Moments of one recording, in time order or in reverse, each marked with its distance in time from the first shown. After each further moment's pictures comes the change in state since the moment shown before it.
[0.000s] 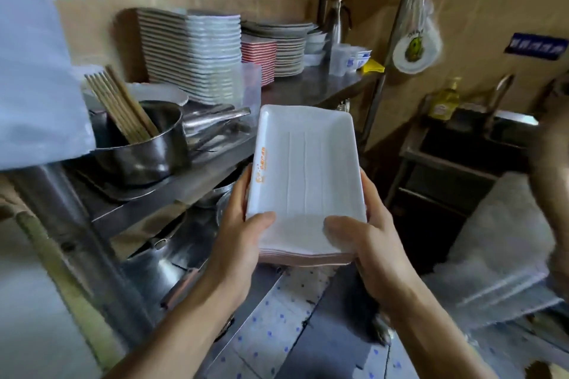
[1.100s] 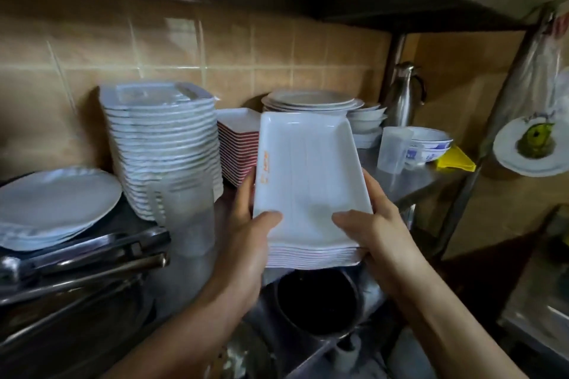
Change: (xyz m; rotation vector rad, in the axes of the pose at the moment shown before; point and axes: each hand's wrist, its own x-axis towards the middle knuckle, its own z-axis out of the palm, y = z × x) left_hand 0.384 -0.033 0.136 0.026 0.381 0.167; right_hand 0.438 -0.005 -0.146 0.077 -0.296 0.000
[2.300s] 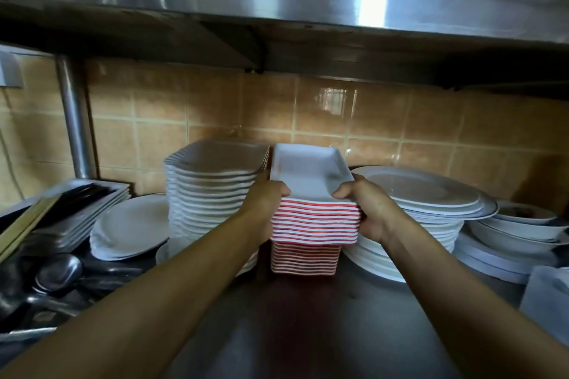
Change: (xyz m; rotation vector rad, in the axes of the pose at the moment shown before) left_hand 0.207 0.040 0.046 0.103 0.605 -0.064; right_hand 0.295 -0.032 0.018 -0.008 -0.467 0.238
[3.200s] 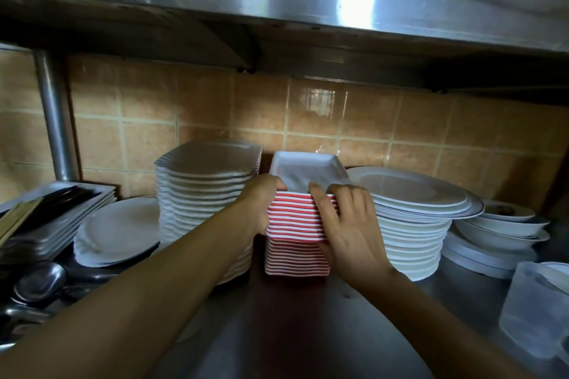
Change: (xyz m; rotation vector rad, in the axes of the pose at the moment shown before) left_hand 0.016 0.013 -0.004 0.160 -0.078 -0.279; right_hand -0.030 0.052 0.004 -1.539 0.450 -1.194
